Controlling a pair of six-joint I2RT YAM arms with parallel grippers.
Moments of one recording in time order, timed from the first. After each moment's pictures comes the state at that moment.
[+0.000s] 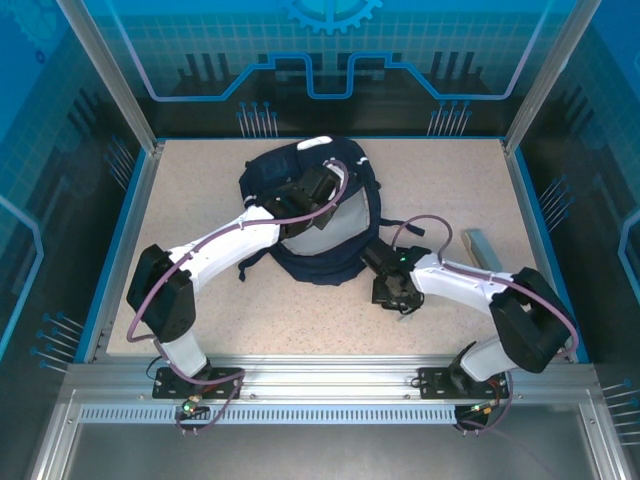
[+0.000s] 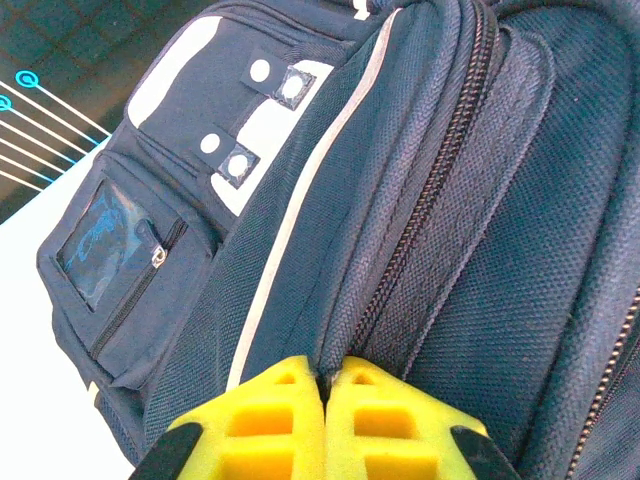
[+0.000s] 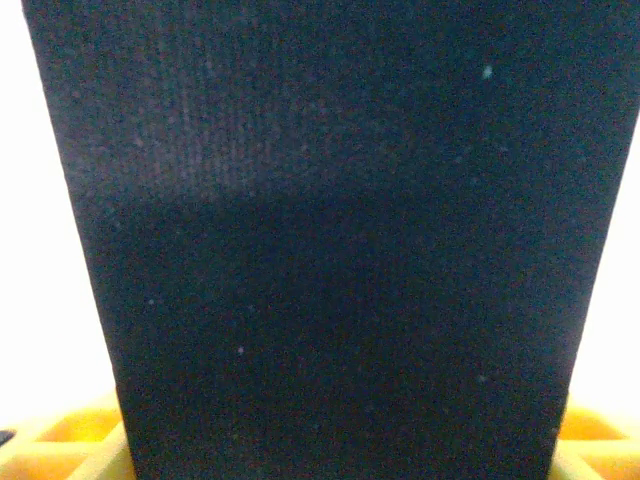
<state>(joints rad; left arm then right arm) -0.68 1.72 1.45 -0.52 -0.39 0.07 0.69 1.45 0.80 -0.79 0.17 0.85</state>
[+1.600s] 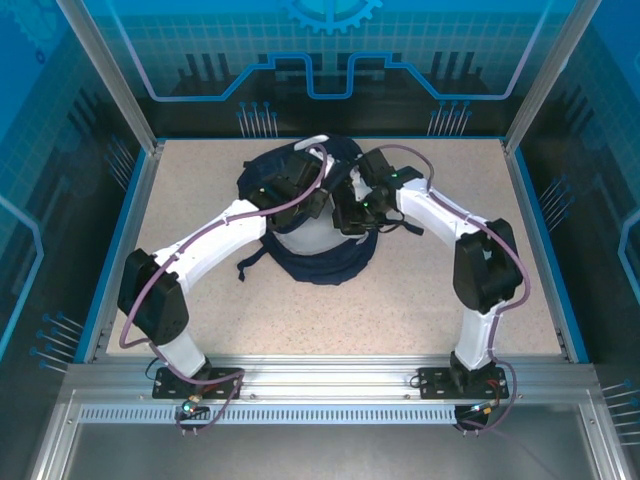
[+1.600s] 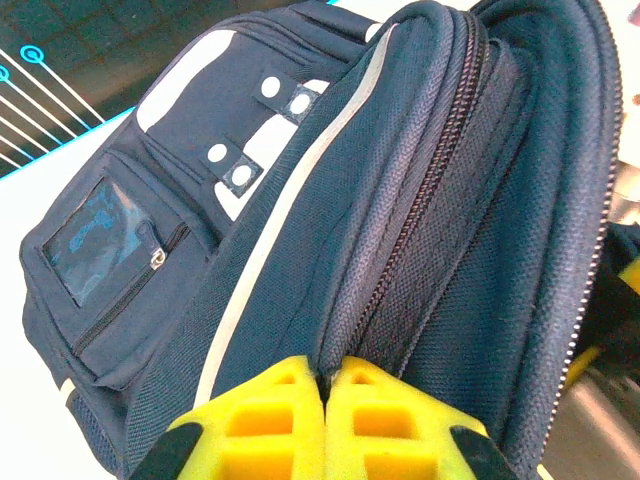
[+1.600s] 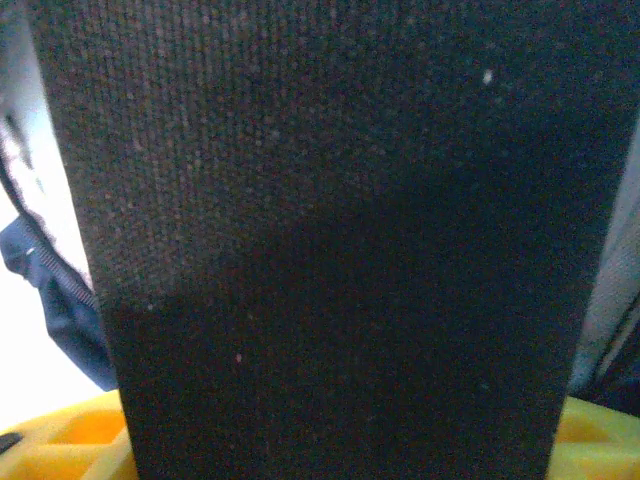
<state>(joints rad) -0.62 1.67 1.48 -0.54 -0.28 -0.04 0.47 1.91 1.57 -0.84 -0.28 0.35</state>
